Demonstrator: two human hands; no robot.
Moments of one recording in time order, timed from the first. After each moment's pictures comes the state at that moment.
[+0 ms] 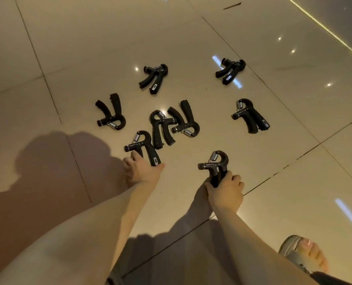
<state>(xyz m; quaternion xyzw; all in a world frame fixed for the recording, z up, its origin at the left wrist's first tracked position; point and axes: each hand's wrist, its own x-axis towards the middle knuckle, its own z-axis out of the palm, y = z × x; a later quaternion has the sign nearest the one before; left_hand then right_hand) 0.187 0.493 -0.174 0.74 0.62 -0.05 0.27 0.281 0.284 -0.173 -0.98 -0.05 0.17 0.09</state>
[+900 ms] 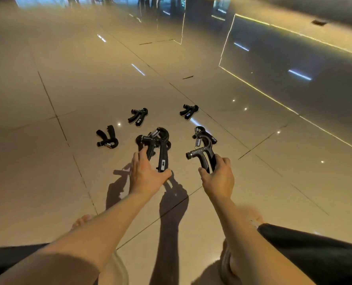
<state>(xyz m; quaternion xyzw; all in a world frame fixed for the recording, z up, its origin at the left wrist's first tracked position) 0.101 0.353 0.008 0.83 0.38 0.18 0.37 0.211 0.181 0.015 -0.93 -0.12 -0.03 0.35</state>
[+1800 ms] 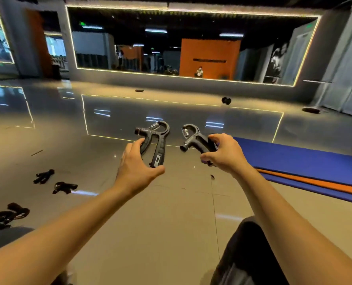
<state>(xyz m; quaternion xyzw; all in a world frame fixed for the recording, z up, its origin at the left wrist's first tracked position) -0.043 -0.112 0.290 0.86 -0.13 0.22 0.43 -0.064 -0.373 0.344 -0.93 0.01 -0.22 0.29</state>
